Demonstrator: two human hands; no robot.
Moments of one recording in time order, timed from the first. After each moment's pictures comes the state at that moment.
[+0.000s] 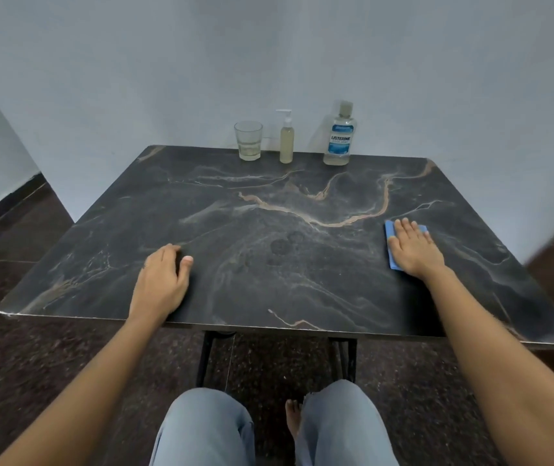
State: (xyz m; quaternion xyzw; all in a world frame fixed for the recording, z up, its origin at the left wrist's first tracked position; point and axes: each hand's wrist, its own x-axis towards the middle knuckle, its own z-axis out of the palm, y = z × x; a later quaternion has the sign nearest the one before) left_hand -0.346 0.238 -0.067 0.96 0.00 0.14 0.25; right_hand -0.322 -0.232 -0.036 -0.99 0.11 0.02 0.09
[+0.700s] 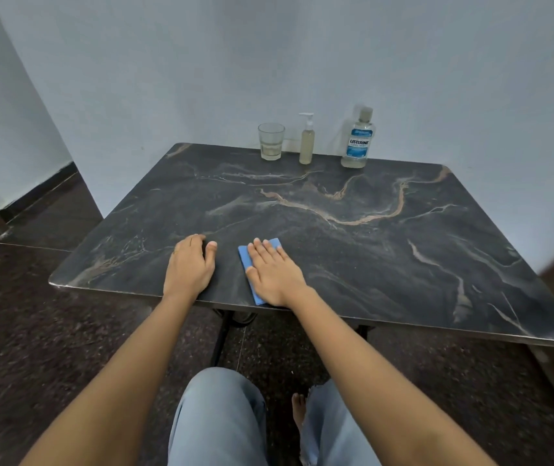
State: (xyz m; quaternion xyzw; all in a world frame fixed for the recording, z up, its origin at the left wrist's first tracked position) left_hand -0.360 0.234 -0.054 0.95 0.02 0.14 0.28; right_hand -0.373 0.046 -0.041 -0.97 -0.20 0.06 0.10
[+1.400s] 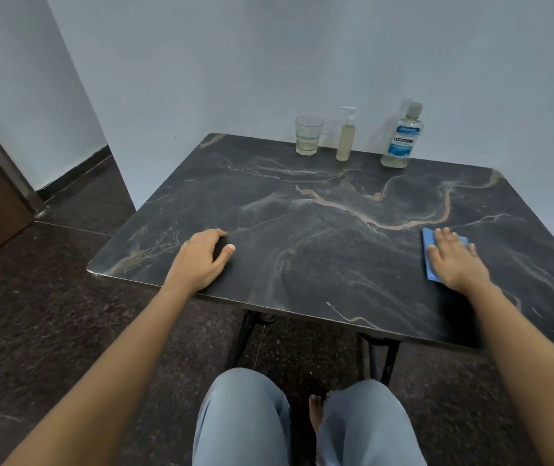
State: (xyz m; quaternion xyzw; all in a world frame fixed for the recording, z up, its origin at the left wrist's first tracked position) left_hand -0.350 0.295 -0.056 0.97 -0.06 0.09 0.23; right_hand -0.321 -0.191 -0.037 -0.99 0.10 0.03 0.08
